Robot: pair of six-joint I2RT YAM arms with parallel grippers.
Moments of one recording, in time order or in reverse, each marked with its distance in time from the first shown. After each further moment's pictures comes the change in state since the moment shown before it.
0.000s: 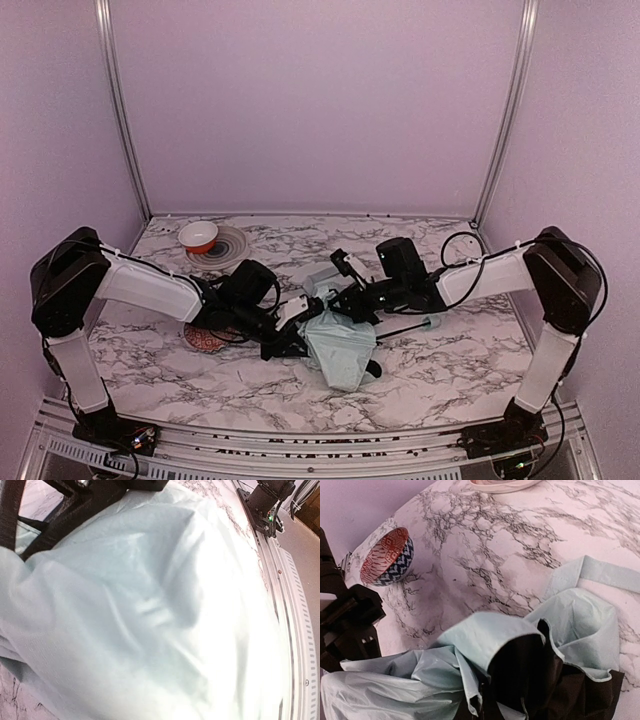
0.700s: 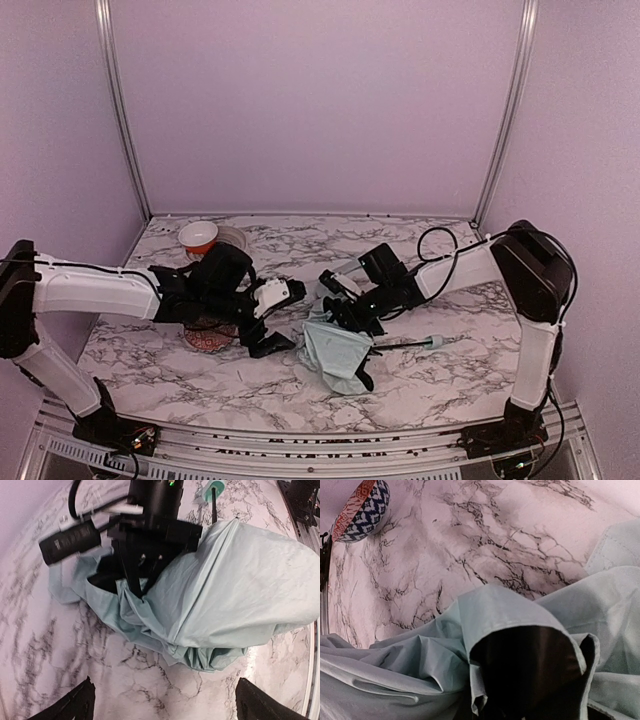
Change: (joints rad) left arm -0.011 -0.260 -0.064 -0.139 -0.326 0.130; right arm -0.003 0.176 0.142 -0.263 -0.042 -0.098
